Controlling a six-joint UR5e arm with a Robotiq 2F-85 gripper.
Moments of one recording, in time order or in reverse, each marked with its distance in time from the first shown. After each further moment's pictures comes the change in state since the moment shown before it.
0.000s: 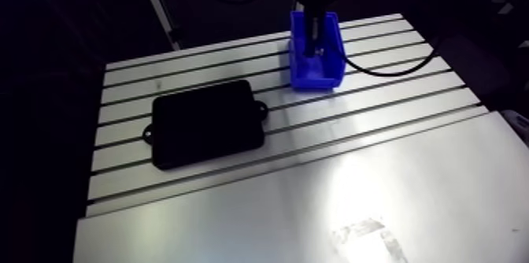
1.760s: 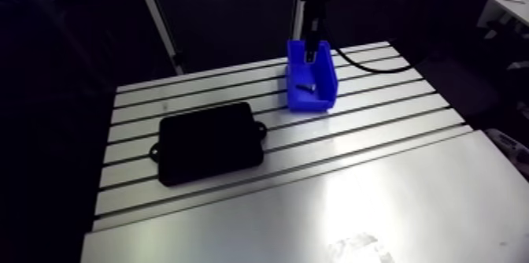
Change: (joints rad) arm -0.002 -0.107 -0.027 0.065 0.009 0.033
